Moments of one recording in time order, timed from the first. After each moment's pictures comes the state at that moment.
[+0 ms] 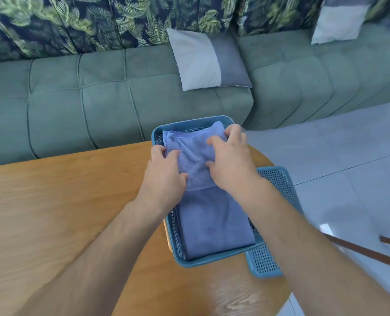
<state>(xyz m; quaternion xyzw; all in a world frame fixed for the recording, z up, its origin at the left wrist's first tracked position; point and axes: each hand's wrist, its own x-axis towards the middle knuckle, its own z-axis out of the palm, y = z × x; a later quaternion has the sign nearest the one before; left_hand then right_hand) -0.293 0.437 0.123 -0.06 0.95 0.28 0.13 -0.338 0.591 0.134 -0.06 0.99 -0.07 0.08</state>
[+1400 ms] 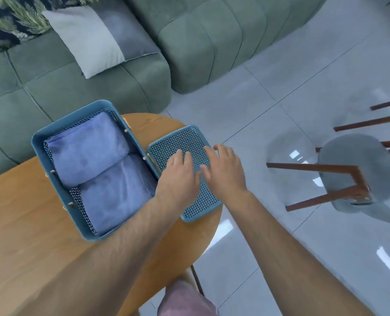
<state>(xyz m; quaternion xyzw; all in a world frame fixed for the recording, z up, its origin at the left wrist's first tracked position) -0.221 0.690 0.141 0.21 0.94 0.16 0.19 -0.196 0.827 0.114 0.08 0.99 -0.09 0.08</state>
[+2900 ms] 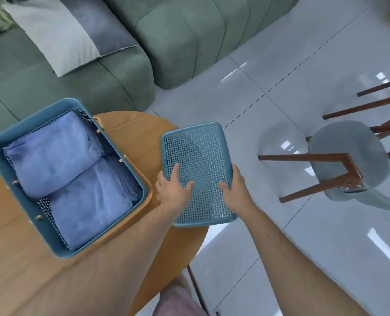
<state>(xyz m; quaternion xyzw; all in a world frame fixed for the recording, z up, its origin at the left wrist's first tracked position) -0.198 0.722 0.026 -0.06 0.89 0.28 0.35 -0.125 0.894 0.021 0.37 0.80 -0.45 0.16</state>
